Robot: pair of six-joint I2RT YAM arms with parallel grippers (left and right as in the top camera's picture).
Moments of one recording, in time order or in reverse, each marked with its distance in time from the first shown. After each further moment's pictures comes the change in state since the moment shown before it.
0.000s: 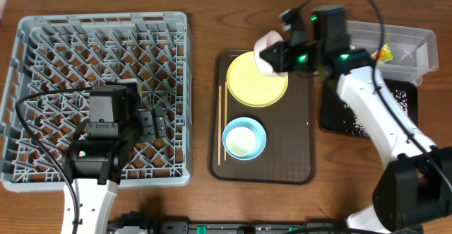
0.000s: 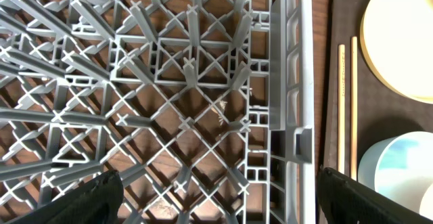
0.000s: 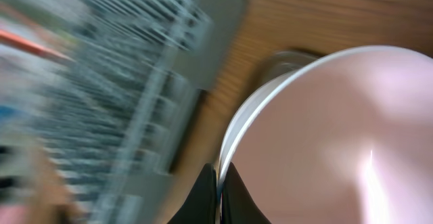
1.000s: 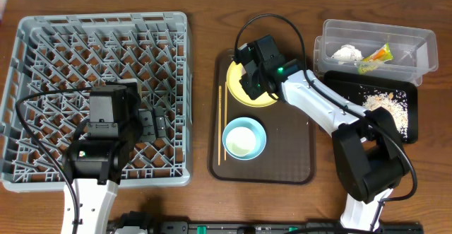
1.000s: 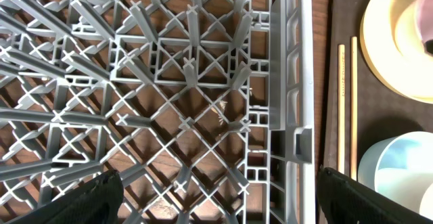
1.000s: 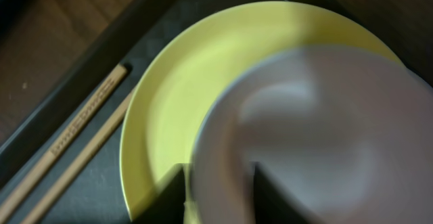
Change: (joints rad) left arm 0.000 0.000 0.000 -0.001 0.000 0.000; right arm 0.221 0.254 0.003 0.017 0.492 -0.348
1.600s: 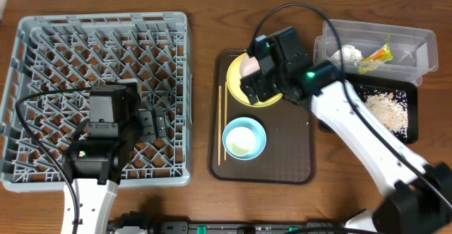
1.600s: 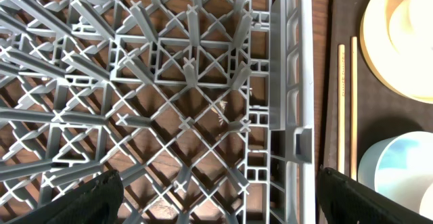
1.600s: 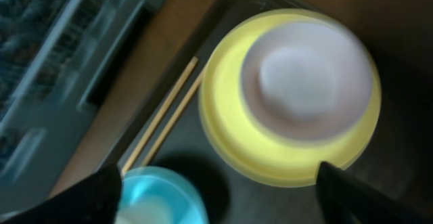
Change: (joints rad) left arm 0.000 0.000 0.000 0.000 0.000 0.000; right arm 0.000 -0.335 0.010 -0.299 -0.098 0.173
